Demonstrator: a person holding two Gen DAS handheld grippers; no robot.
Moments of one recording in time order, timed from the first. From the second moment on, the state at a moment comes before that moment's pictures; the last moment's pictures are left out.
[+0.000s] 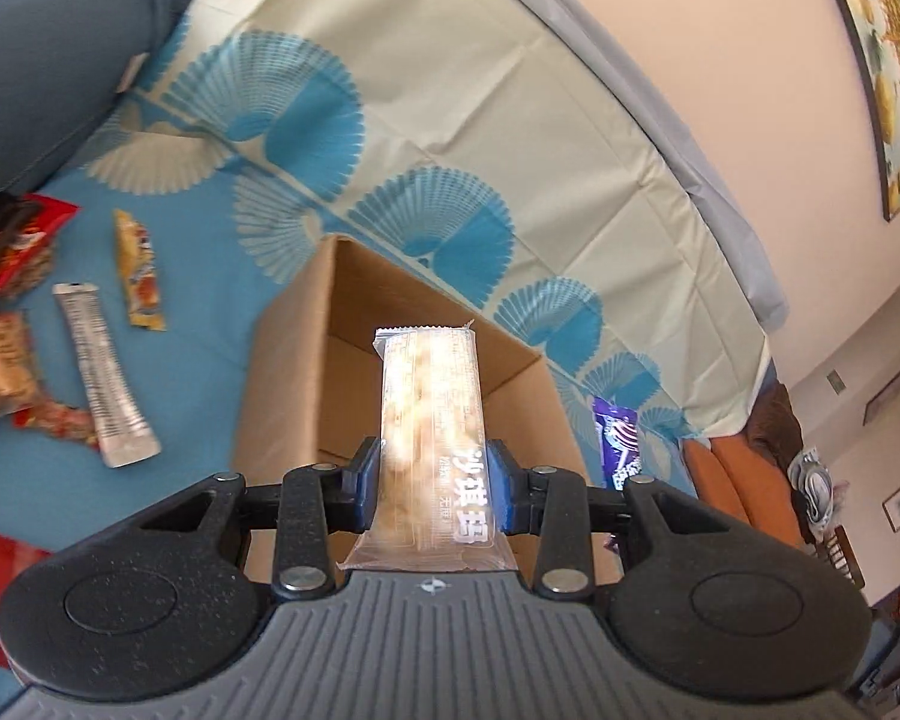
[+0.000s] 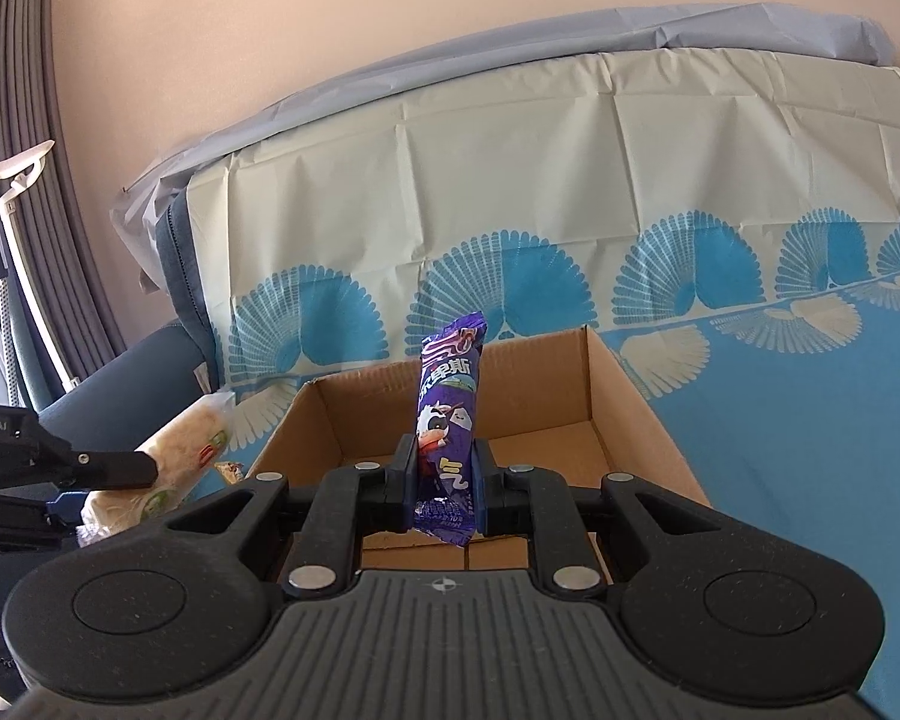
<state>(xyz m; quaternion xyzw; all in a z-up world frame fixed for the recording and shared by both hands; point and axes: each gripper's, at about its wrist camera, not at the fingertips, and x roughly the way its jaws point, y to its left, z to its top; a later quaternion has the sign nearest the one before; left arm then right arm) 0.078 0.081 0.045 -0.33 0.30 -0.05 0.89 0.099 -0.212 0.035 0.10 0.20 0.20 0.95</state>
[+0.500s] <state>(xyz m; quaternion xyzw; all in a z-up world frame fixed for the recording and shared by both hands) 0.109 0.027 0.057 -0.23 0.29 -0.05 0.93 0.099 -0.204 0.033 0.09 0.21 0.17 0.96</state>
